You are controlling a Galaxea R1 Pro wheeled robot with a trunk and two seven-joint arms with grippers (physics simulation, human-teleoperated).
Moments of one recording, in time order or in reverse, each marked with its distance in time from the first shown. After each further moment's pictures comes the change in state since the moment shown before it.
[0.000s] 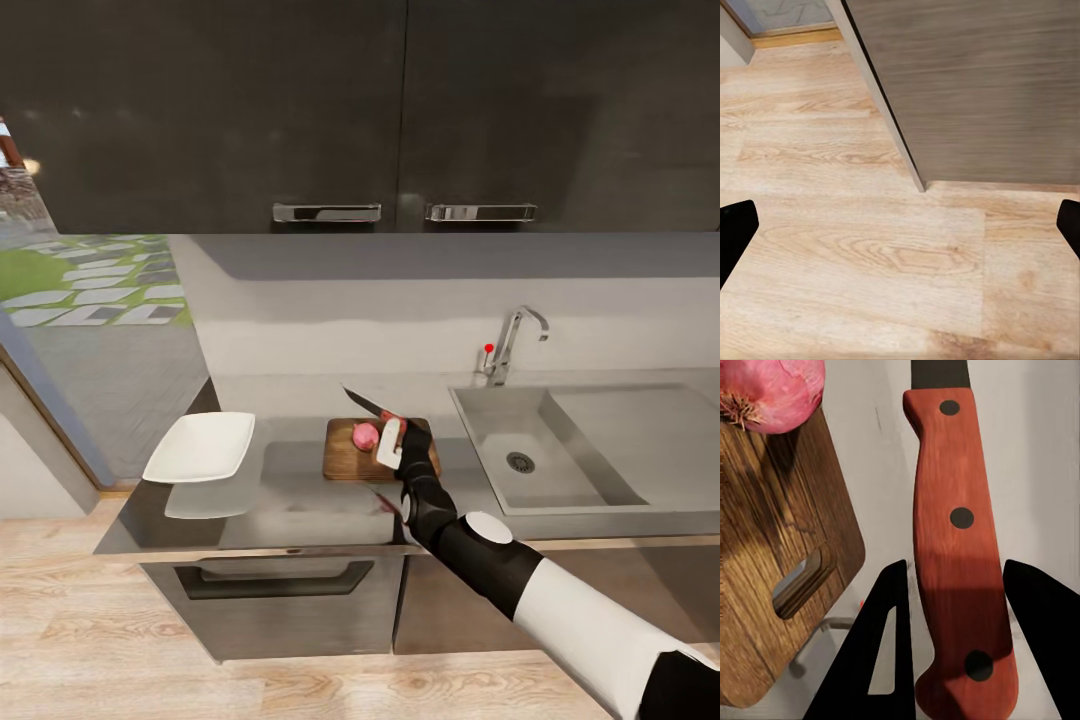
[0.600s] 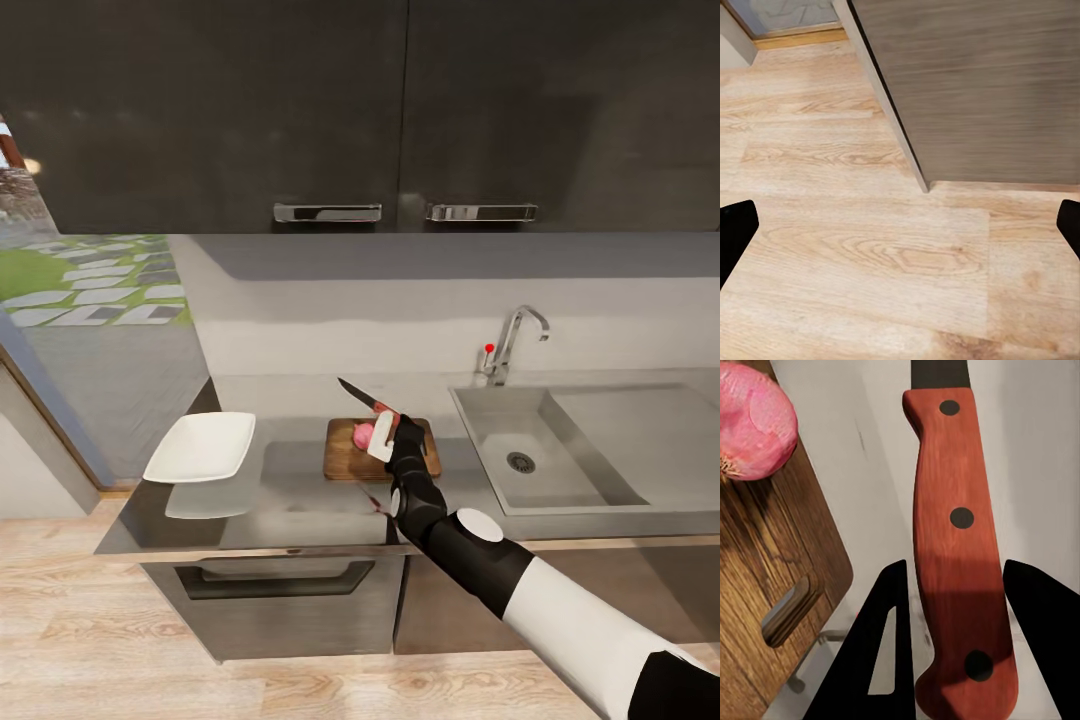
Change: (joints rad) left arm 0.000 0.008 -0.001 0.000 0.000 0.000 -0.001; right arm 0.000 0.039 -0.026 -0.032 0.009 0.032 -0.013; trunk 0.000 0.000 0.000
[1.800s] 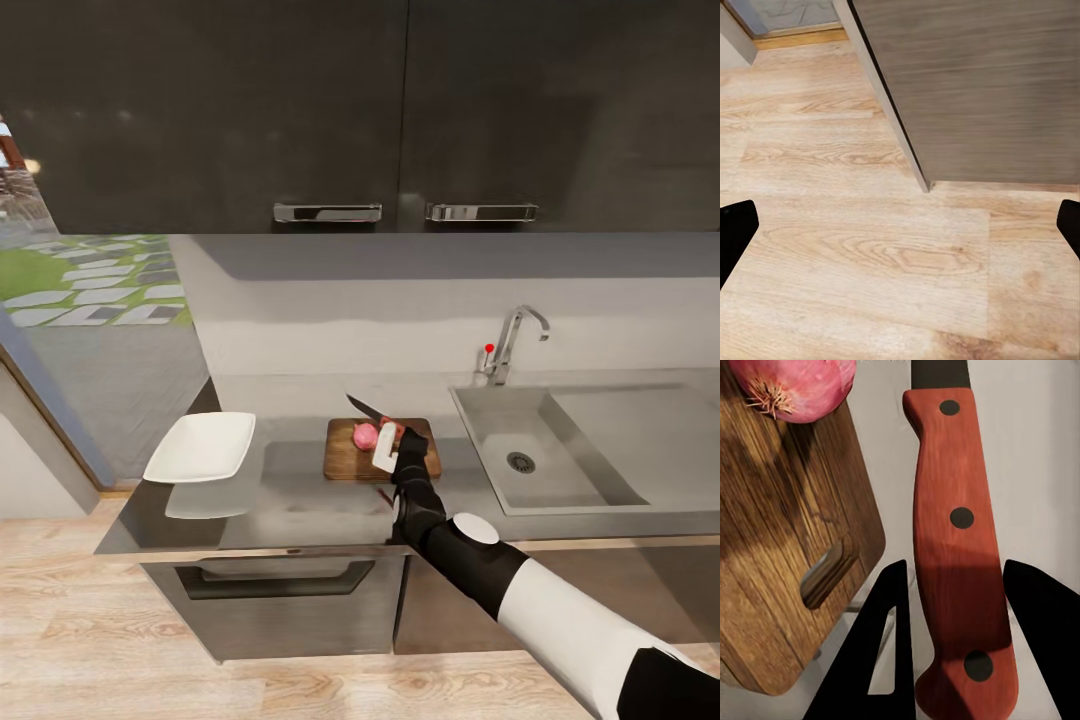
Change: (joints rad) left arm 0.000 0.000 0.001 0.000 0.000 0.000 0.000; right arm 0.000 0.017 0.008 0.105 0.006 0.007 0.011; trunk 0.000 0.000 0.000
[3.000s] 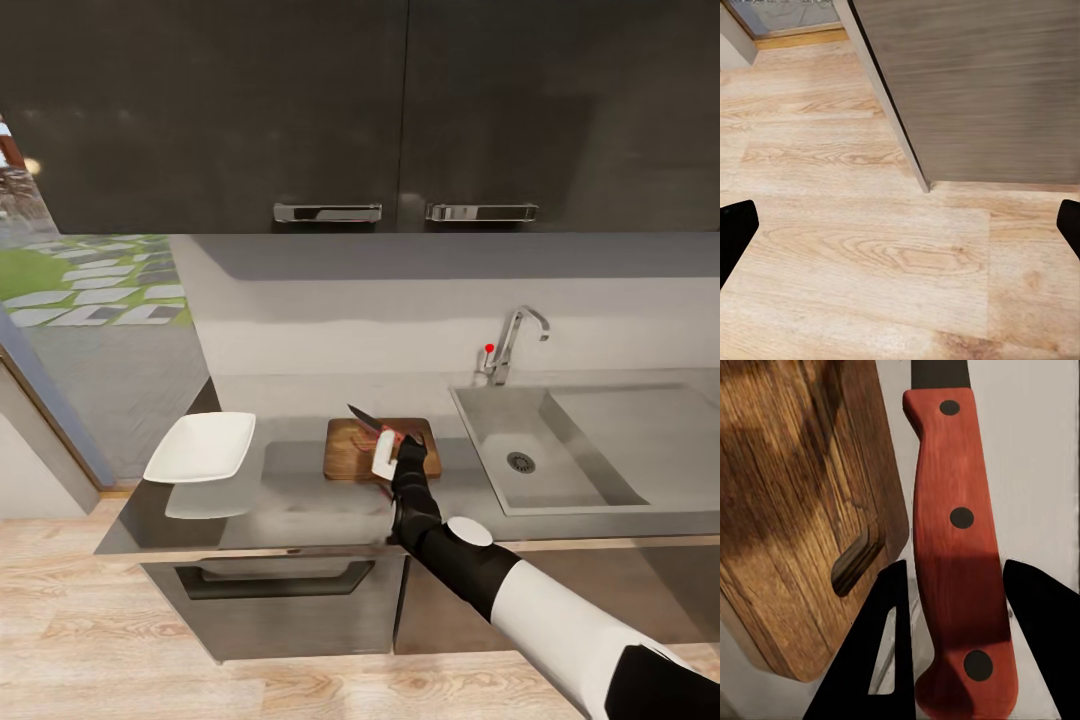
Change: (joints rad) left arm 0.000 0.000 0.000 0.000 0.000 0.000 0.001; right arm 0.000 0.024 0.005 0.074 0.006 -0.002 0.003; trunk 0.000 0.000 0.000
